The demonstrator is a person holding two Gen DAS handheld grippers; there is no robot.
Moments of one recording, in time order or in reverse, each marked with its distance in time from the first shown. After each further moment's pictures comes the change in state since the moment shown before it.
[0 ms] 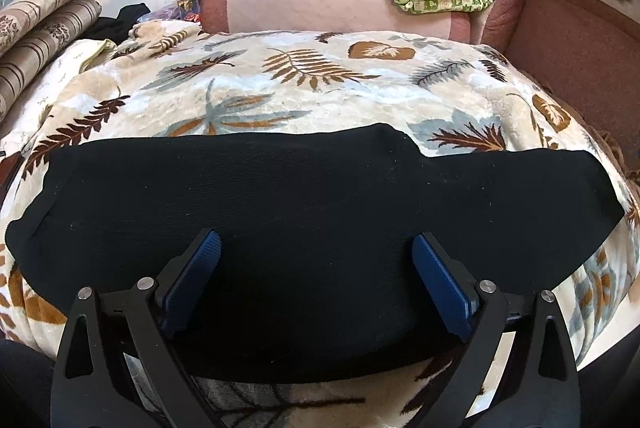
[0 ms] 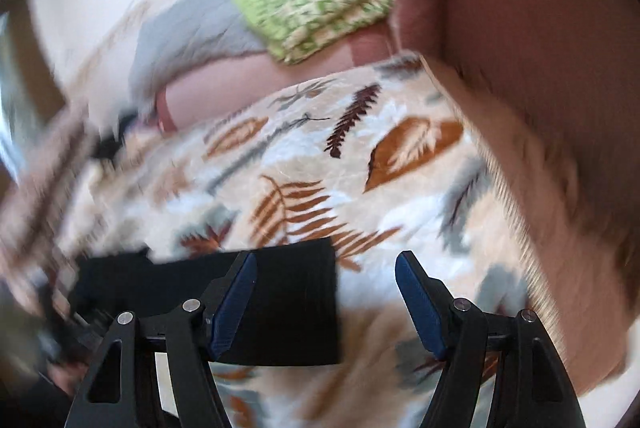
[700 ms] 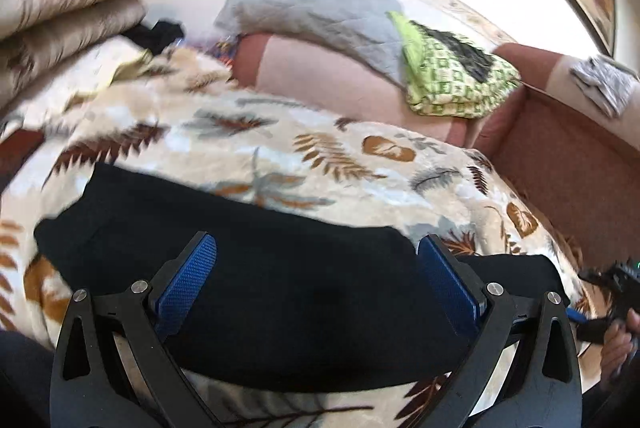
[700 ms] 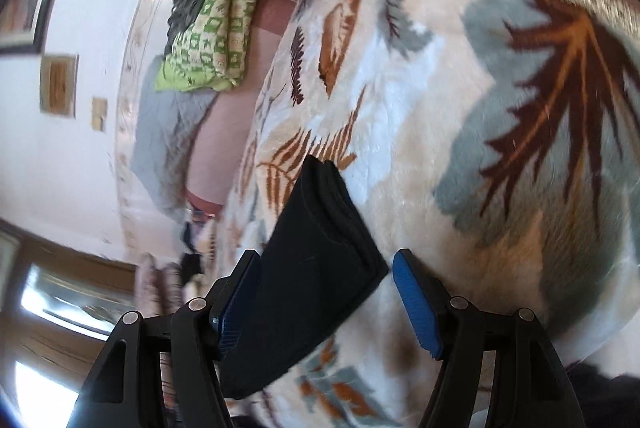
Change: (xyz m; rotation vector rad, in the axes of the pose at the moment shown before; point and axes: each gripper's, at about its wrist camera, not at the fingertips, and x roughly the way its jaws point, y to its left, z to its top) left arm -0.056 0.063 0.009 -0.256 -0.239 -0.103; right arm 0.037 -0.059 -0.085 0.723 0.041 0.342
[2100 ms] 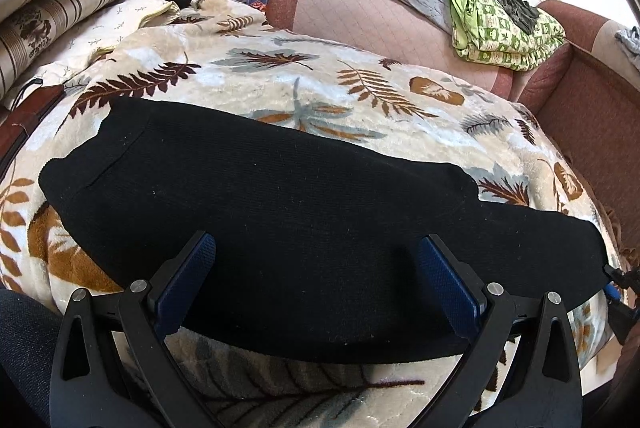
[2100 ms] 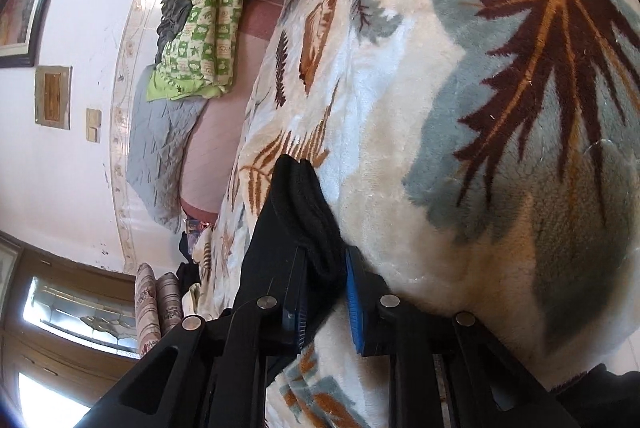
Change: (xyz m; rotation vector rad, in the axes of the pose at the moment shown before) left arm 0.029 0.006 -0.026 0.022 0.179 0.148; right arm 0.009 -0.013 -0.006 0.001 -0.045 -0.034
